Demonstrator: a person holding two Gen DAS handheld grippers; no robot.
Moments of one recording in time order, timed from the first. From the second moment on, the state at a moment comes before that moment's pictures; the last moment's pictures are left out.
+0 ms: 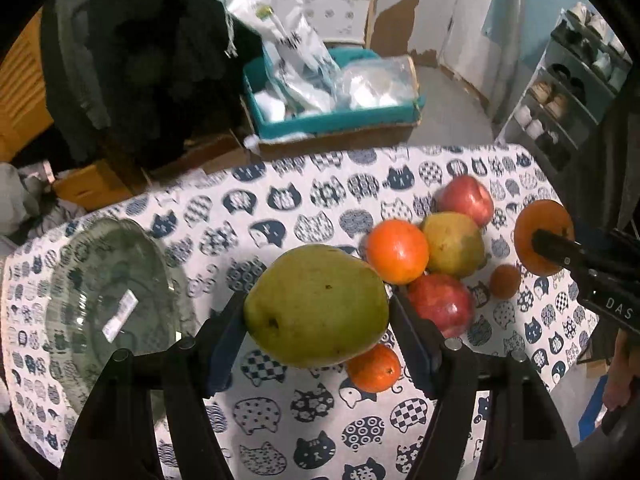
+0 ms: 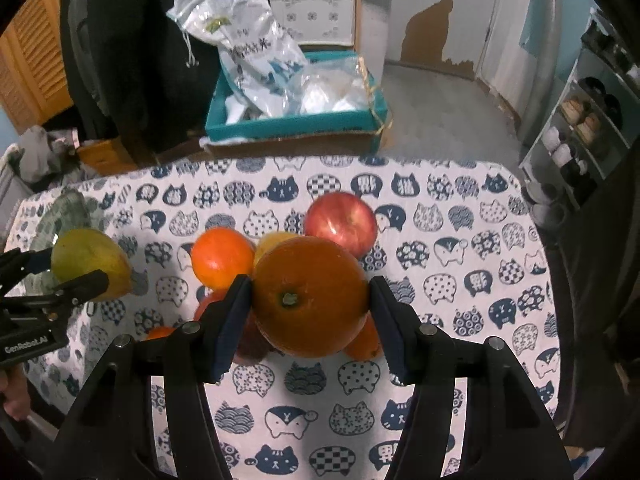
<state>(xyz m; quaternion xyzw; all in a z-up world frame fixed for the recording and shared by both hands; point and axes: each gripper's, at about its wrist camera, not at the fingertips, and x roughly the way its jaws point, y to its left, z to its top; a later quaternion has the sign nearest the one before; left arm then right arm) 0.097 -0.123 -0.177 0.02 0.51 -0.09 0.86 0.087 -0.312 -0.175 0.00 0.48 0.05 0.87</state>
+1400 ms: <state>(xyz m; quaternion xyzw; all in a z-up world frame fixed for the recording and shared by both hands) 0.049 -0.001 -0.074 -0.02 0.40 -0.02 0.92 0.077 -0.198 -0.064 -0.02 0.37 0.14 0.92</state>
